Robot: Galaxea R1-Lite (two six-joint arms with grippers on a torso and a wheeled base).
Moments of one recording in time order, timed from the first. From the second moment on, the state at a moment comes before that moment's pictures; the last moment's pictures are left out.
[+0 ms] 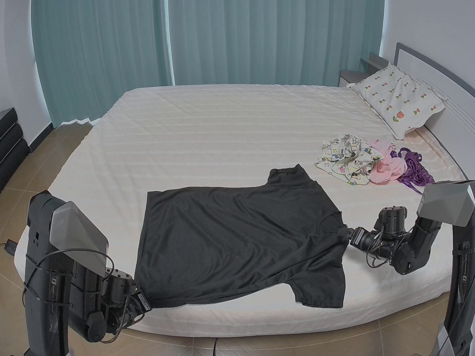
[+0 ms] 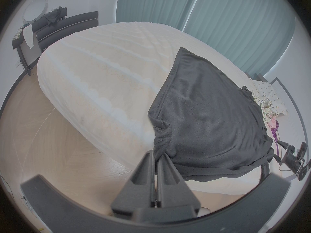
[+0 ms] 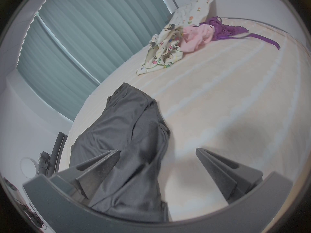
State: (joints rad) left arm -0.28 2.46 -0.10 -1.48 0.22 -0.73; right arm 0.08 2.40 -0.70 -1.10 0.09 0.60
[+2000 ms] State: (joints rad) left arm -0.27 2.45 -0.07 -1.55 0.23 -0.72; right arm 0.31 2.34 -0.02 -1.49 -0.03 0.73
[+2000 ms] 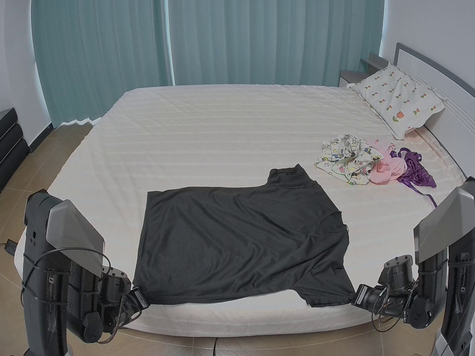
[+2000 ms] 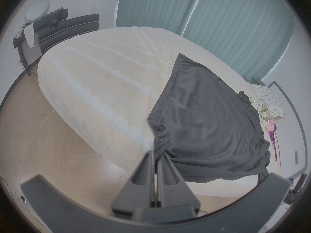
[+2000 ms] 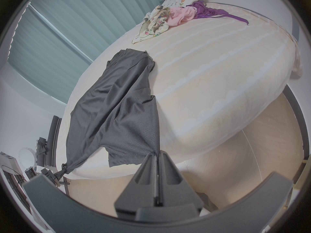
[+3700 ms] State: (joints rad) left arm -0.28 2.11 -0.02 -1.06 0.24 -0.42; right arm 0.37 1.63 -0.02 -0.61 -0.06 0.66
